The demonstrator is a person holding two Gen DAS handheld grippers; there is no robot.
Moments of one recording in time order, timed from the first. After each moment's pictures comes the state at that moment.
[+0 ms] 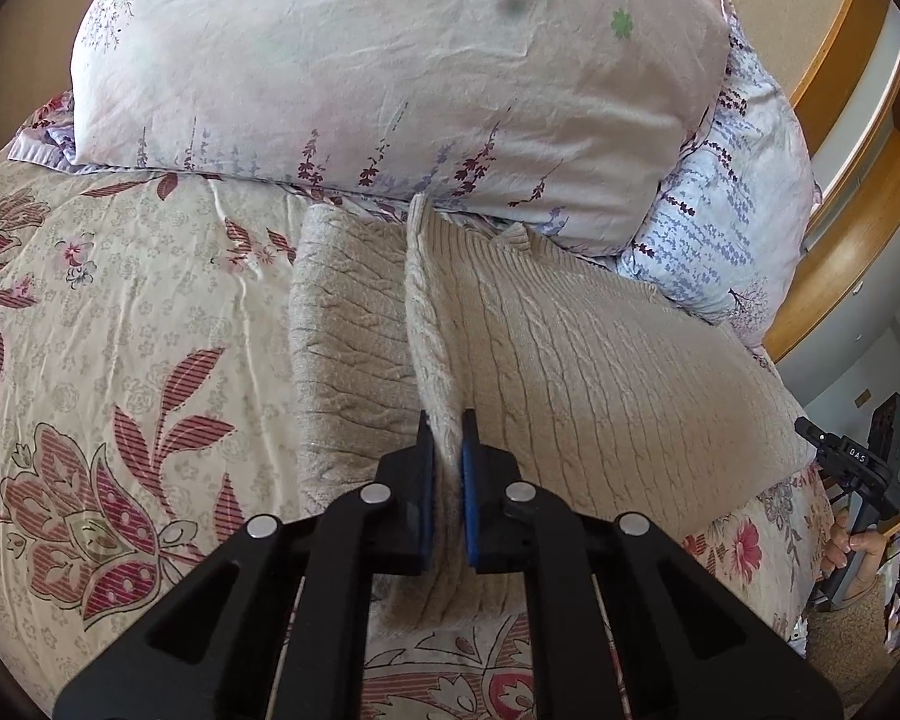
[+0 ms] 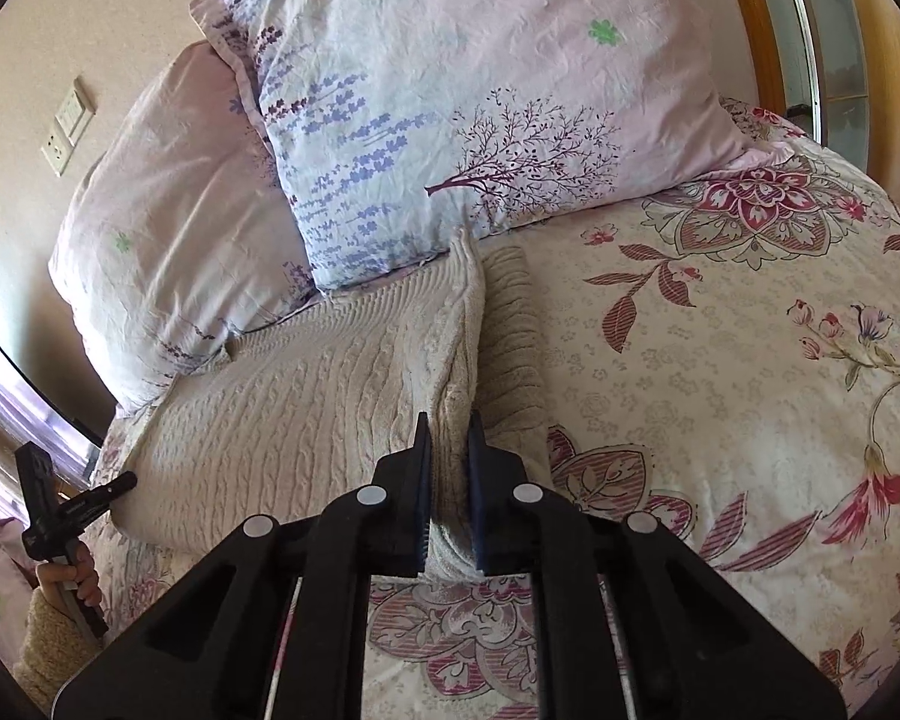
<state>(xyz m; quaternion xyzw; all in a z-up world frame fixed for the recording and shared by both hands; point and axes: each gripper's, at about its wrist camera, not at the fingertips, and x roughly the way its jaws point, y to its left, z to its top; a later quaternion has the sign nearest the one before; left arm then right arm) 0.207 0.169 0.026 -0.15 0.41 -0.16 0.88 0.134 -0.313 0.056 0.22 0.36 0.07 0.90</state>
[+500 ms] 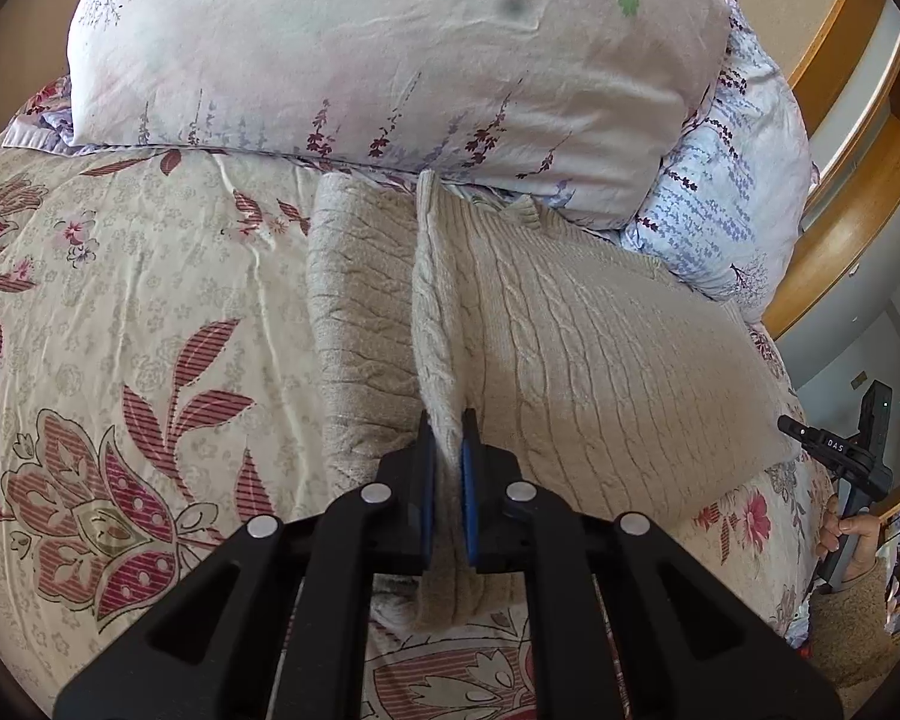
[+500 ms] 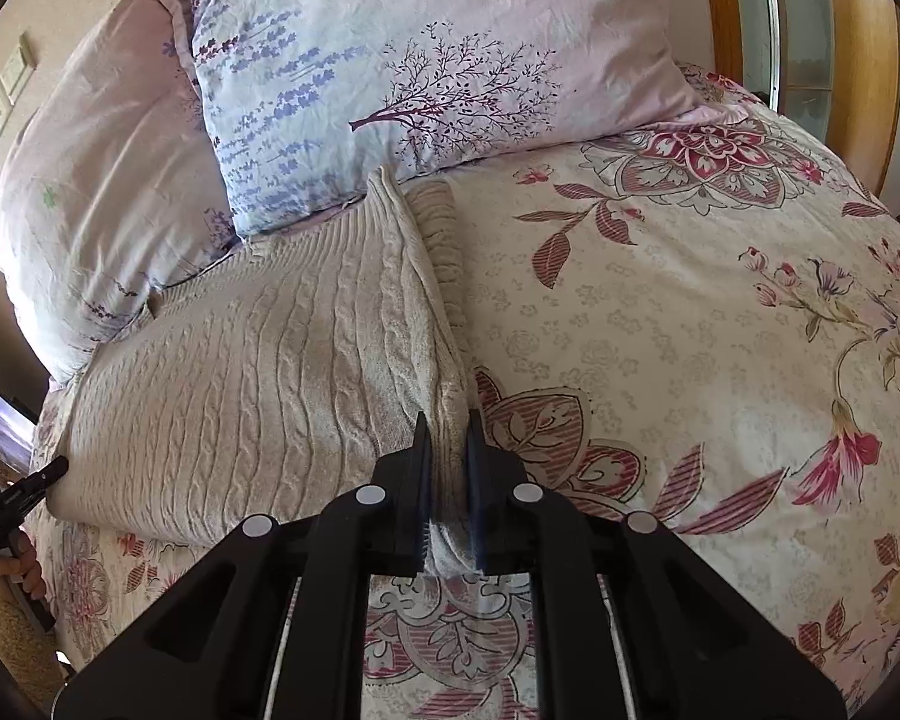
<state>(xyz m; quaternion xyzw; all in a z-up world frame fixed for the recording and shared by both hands) 0.205 0.173 0.014 -0.14 0.43 -0.17 0.88 0.142 -0.310 0.037 0.18 0.42 0.00 0.89</state>
